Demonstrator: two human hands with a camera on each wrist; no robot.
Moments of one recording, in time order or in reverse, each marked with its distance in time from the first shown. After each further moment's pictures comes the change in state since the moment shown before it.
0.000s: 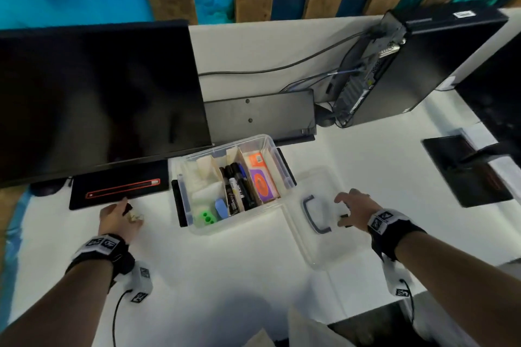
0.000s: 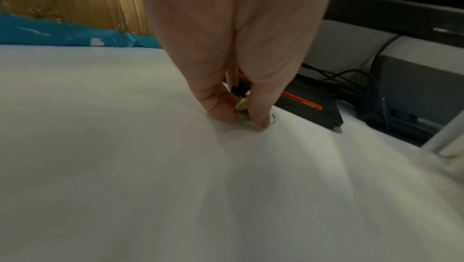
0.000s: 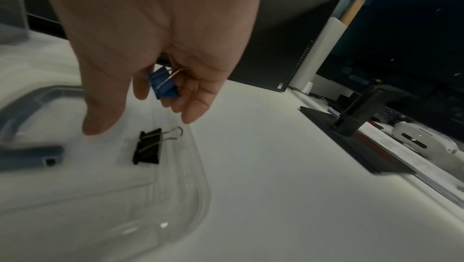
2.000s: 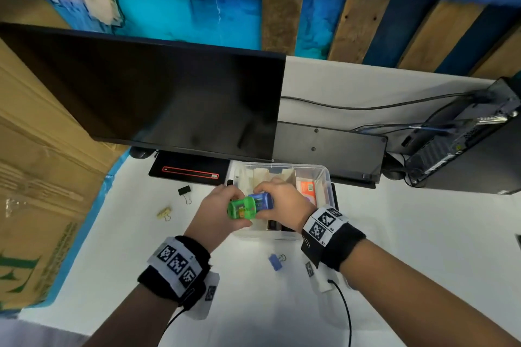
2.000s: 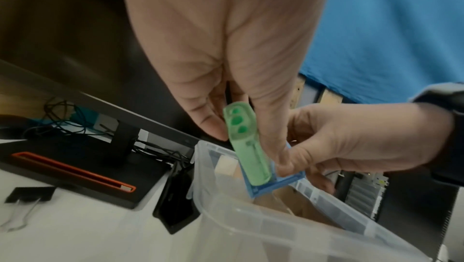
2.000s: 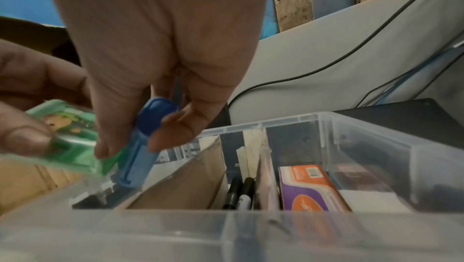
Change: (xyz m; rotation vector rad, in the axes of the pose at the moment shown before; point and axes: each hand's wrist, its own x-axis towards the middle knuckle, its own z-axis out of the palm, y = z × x) left_hand -0.147 0.121 -0.010 -0.113 0.097 0.467; right_hand -0.018 -0.246 -0.046 0.129 0.067 -0.891
